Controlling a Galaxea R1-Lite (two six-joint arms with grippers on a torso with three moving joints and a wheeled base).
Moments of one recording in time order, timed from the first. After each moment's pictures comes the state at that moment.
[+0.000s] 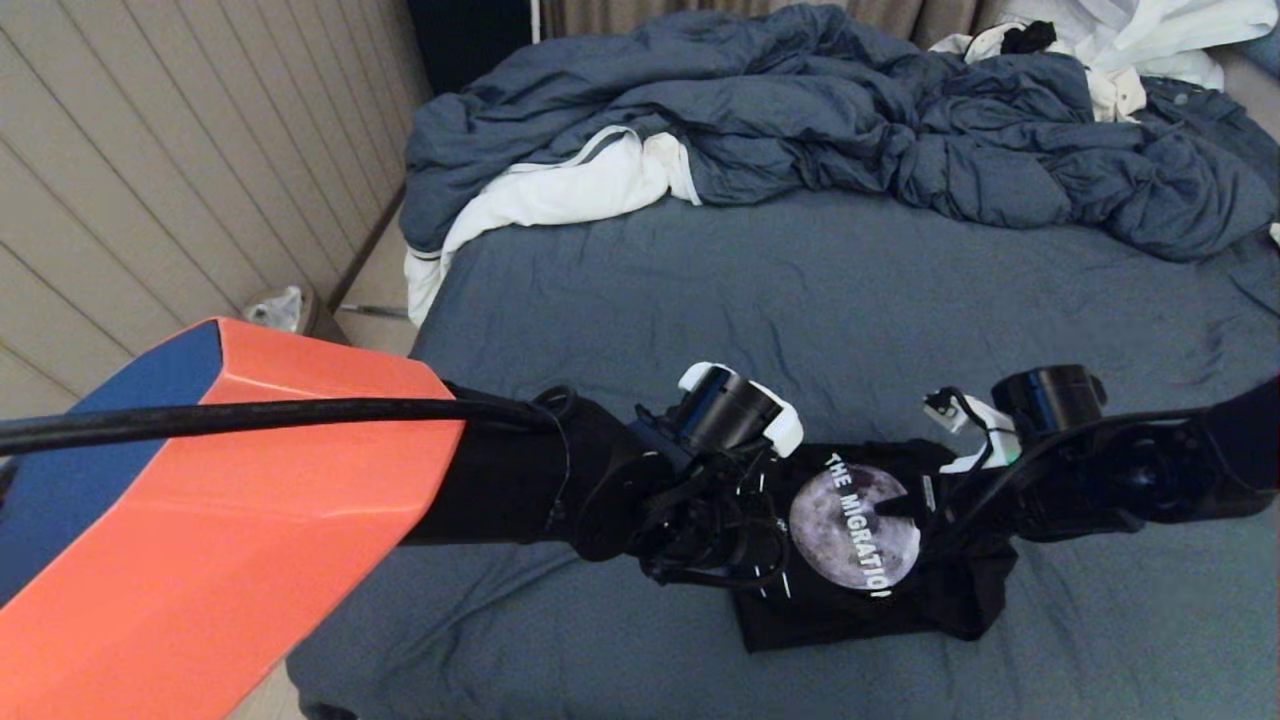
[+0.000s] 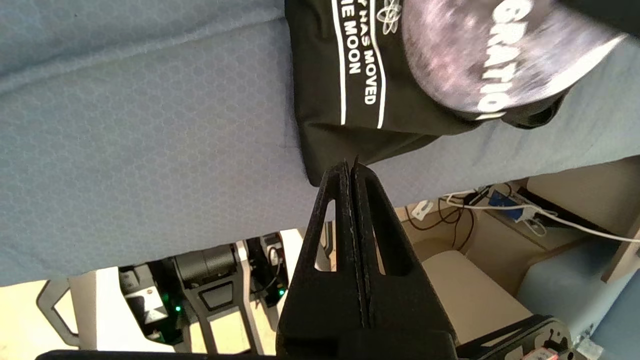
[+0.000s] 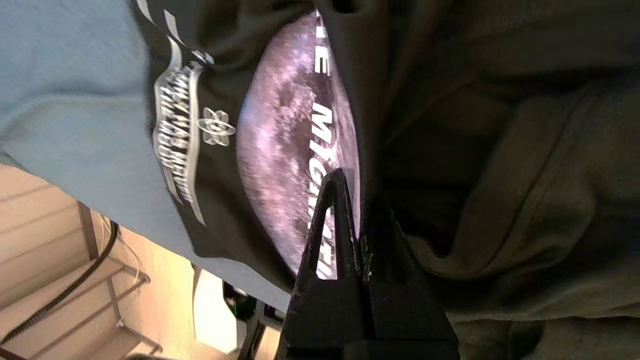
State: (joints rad) left arm -0.97 2.20 -1.62 0.24 0.10 -0.73; right arm -0.01 1.89 -0.90 -0.15 0.43 0.04
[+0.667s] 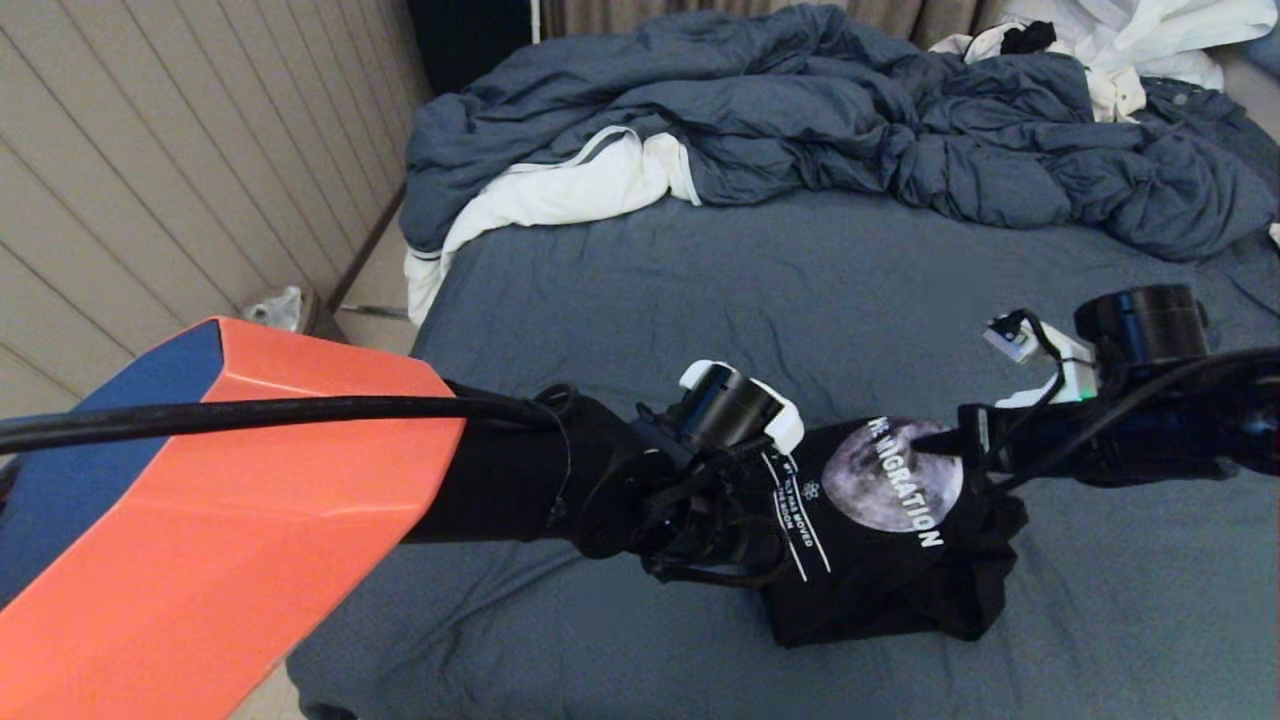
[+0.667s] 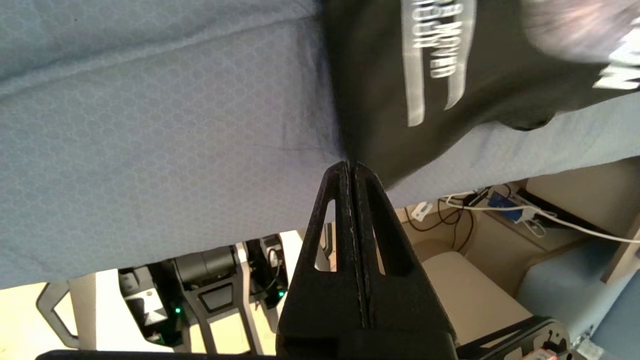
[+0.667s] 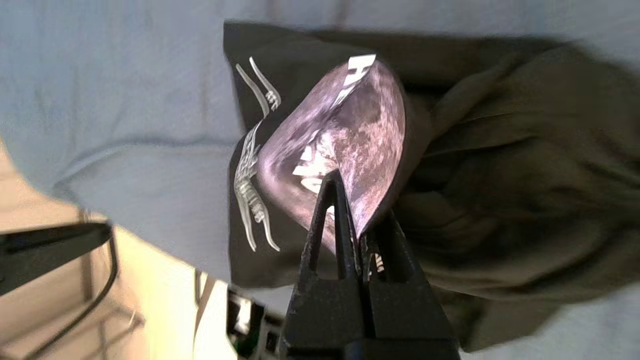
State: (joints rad) left arm -0.97 2.20 -1.63 0.24 0.10 -0.73; right arm -0.05 1.70 -1.00 -0.02 0.43 0.07
